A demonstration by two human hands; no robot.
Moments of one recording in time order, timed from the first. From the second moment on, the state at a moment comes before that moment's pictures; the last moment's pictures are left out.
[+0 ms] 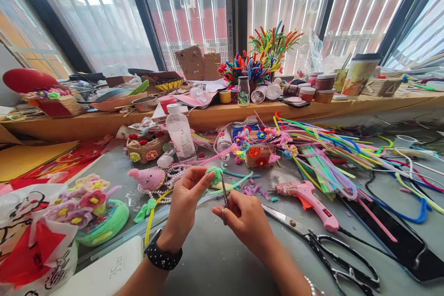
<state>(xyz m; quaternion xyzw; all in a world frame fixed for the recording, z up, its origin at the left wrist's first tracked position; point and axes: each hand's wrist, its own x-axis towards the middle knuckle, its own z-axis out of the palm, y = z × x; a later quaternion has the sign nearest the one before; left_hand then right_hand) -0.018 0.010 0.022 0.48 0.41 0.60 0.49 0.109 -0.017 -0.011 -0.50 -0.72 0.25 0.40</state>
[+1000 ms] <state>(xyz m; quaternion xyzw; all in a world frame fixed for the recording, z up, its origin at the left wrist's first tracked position) -0.014 0.009 0.017 0.48 0.40 0.60 0.51 0.107 -0.017 -0.018 -0.50 -0.71 0.26 0.42</state>
